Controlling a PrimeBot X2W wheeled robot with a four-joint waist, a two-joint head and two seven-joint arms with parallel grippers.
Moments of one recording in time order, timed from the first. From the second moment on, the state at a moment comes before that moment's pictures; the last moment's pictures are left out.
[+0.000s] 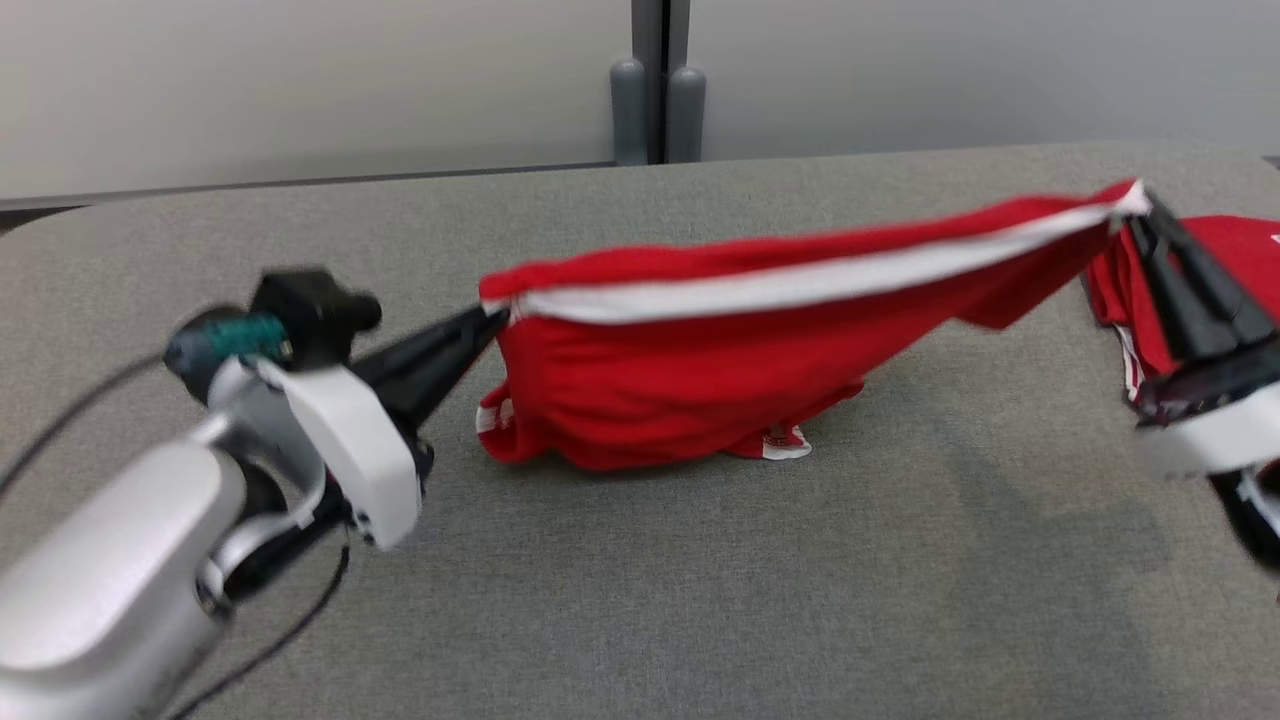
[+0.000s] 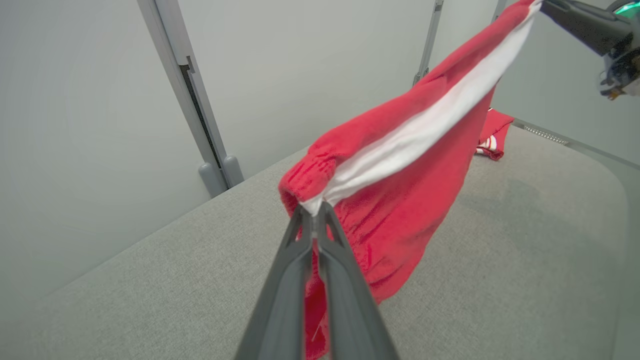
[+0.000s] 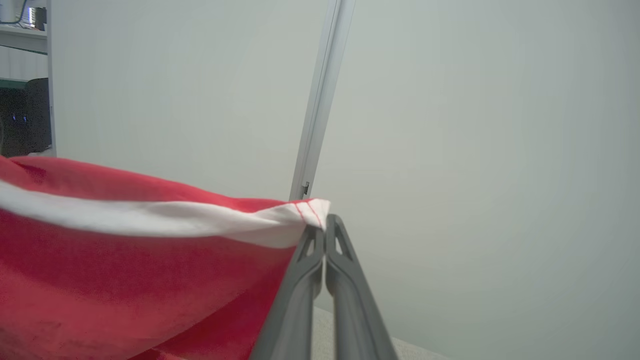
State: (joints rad) left arm -0.60 0.58 -0.72 0.03 -0.79 -0.13 0.18; right arm -0.43 -0.54 0.33 0.20 0.37 0.13 -0.25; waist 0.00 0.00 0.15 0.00
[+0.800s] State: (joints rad) left arm -1.39 0.55 -1.07 0.33 -0.94 -0.13 -0.16; right arm -1.04 -0.61 0.30 0.37 0.22 0.13 -0.26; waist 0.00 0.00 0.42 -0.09
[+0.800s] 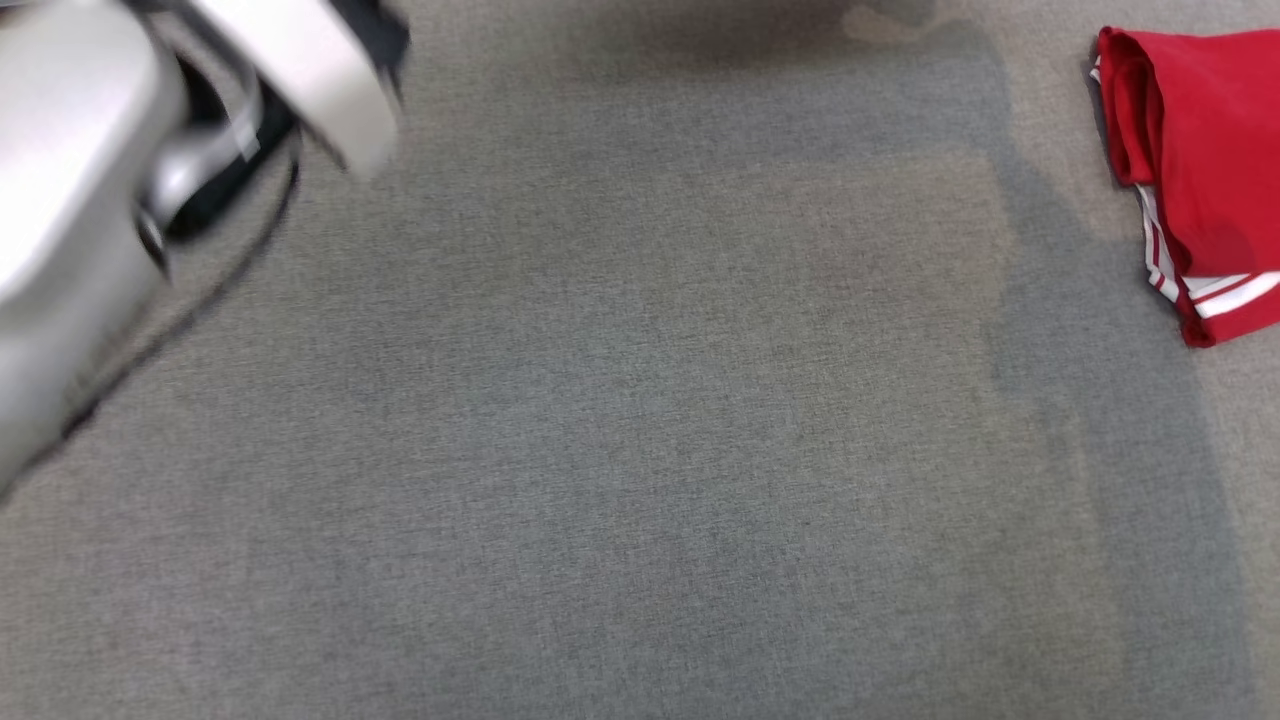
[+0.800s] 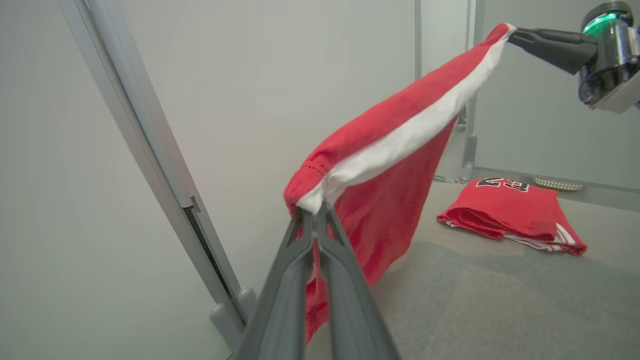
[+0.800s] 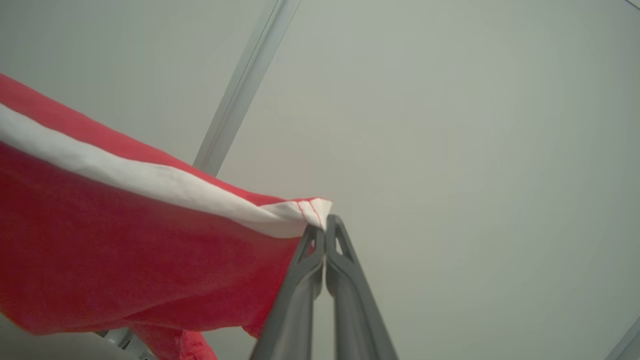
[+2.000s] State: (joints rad) left arm -0.56 0.67 -1.16 -0.06 -0.93 -0.06 -0.08; right arm 0.09 -0.63 0.05 -0.27 0.38 0.13 0.22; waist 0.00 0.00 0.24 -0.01
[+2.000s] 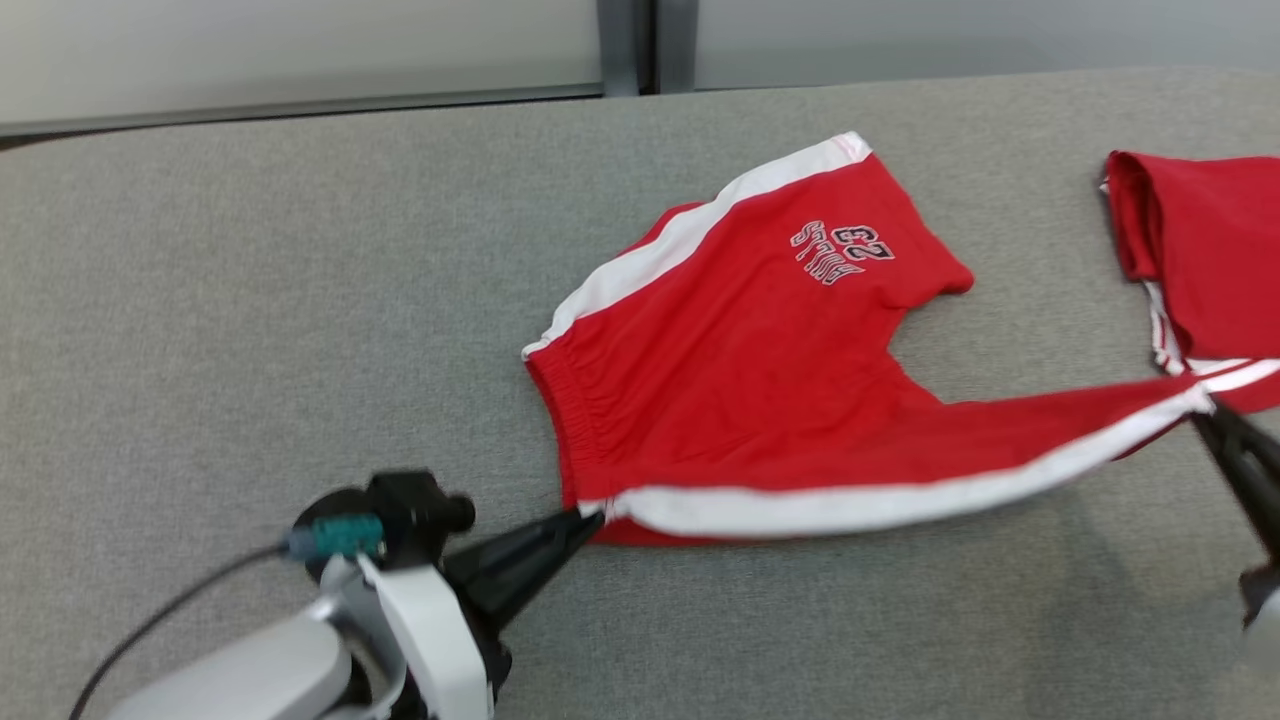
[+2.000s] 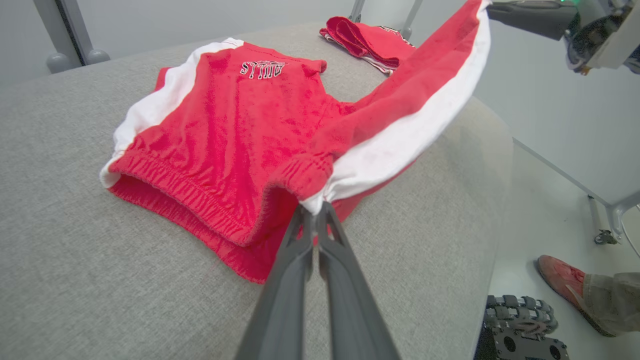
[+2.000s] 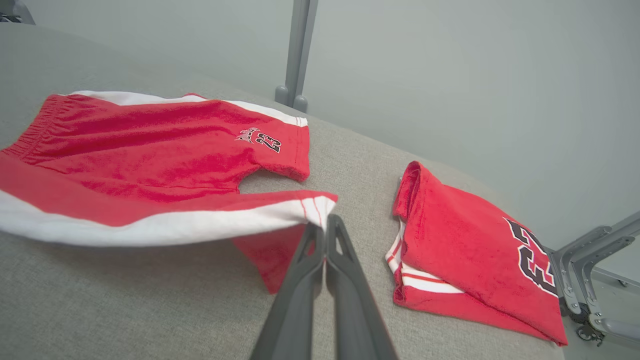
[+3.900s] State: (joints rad) left arm -0.74 0.47 -0.89 0.21 -0.98 0.21 -0.26; right arm -0.83 -0.77 0.78 0.53 0.95 0.13 0.03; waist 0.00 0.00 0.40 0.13
